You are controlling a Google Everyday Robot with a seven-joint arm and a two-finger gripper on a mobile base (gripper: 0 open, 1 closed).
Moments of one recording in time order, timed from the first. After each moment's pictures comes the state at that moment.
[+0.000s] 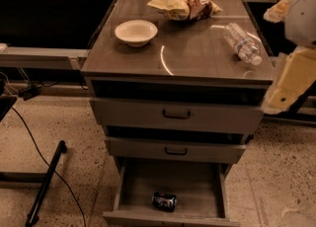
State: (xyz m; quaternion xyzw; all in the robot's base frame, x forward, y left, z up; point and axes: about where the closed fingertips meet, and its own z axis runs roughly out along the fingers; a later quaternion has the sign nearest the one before) arm 0.439 -0.200 0.998 -0.61 0.76 -0.06 0.21
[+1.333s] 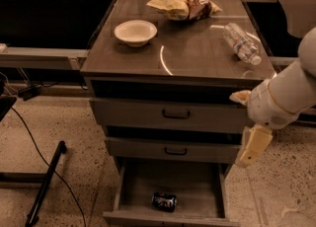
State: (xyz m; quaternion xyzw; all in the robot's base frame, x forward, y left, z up) arm 0.447 -0.201 0.791 -0.63 0.75 0.10 0.19
